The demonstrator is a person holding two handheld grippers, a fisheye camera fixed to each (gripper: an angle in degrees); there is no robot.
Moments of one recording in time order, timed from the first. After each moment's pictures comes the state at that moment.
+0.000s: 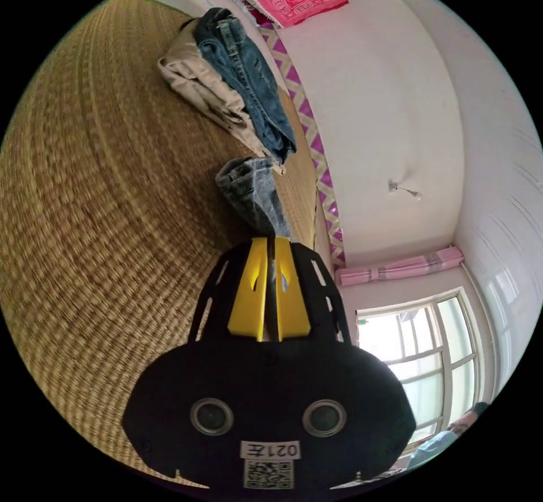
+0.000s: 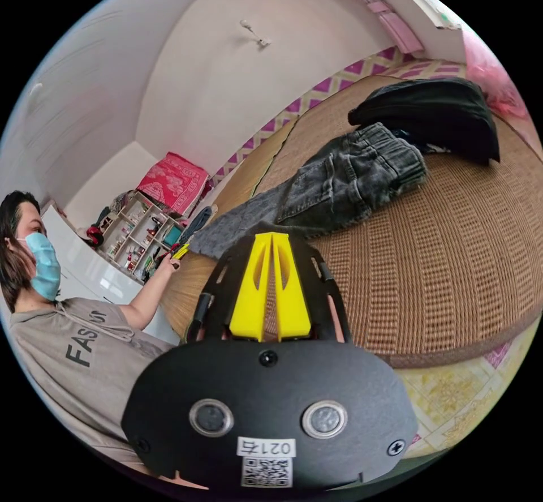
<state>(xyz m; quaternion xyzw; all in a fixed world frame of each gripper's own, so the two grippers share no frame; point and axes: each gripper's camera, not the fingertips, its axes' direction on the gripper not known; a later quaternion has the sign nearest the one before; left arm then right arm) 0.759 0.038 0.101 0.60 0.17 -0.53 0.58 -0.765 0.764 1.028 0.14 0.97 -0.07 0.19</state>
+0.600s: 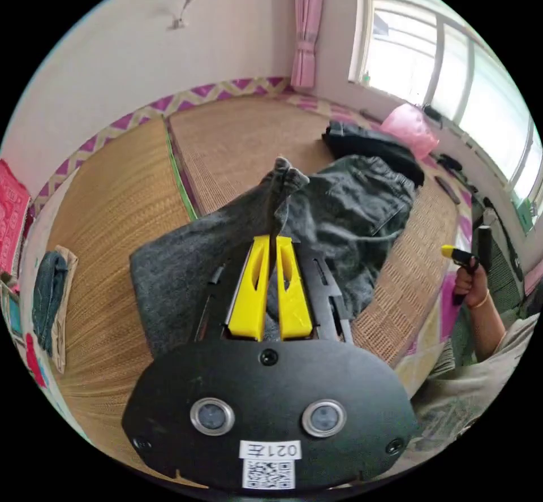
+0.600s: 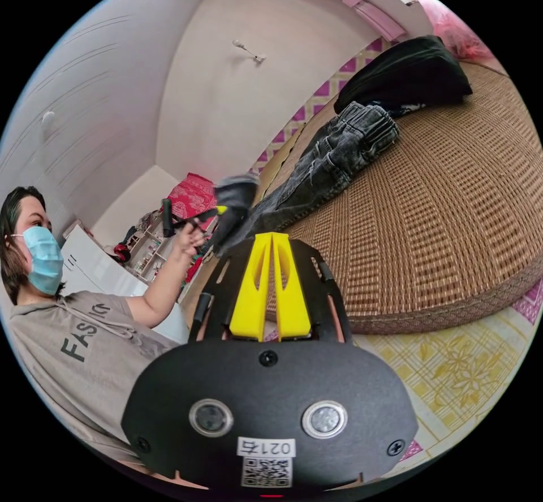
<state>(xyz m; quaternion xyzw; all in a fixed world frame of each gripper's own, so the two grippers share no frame) 1.225 -0.612 0.021 0.31 -0.19 -0.11 0.92 -0.829 0.868 1.046 0.17 0.94 -0.11 0.27</state>
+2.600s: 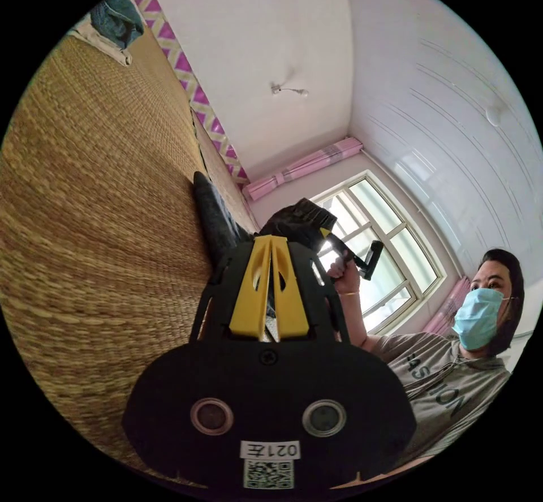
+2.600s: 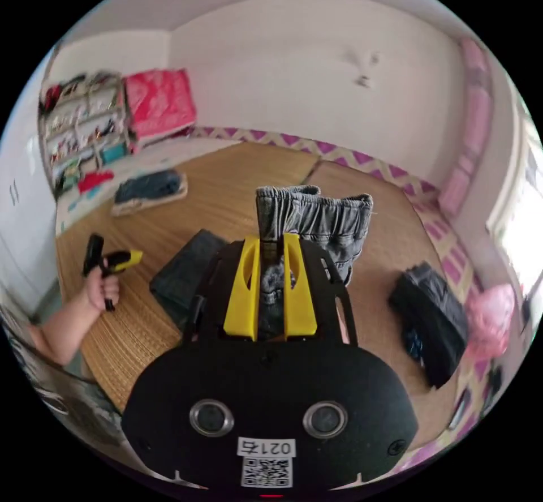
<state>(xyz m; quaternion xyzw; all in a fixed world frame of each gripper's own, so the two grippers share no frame) 0.942 -0.172 0.147 0.62 0.30 -0.17 0.70 -0.184 0.323 1.013 -0.18 0.98 -0.07 -0.07</state>
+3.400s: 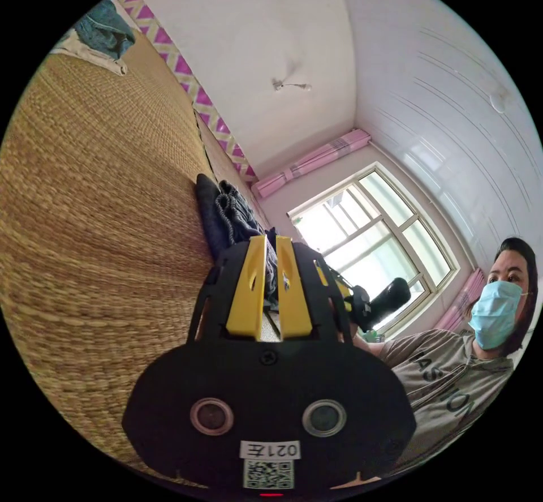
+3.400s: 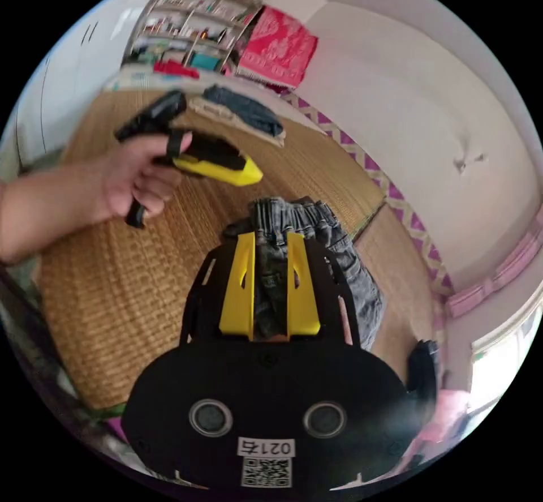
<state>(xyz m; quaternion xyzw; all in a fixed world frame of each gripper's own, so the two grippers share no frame) 0.950 -0.191 0.181 0.61 0.26 -0.18 0.72 0.046 0.441 0.833 -0.41 0.91 -0.02 -0.07</state>
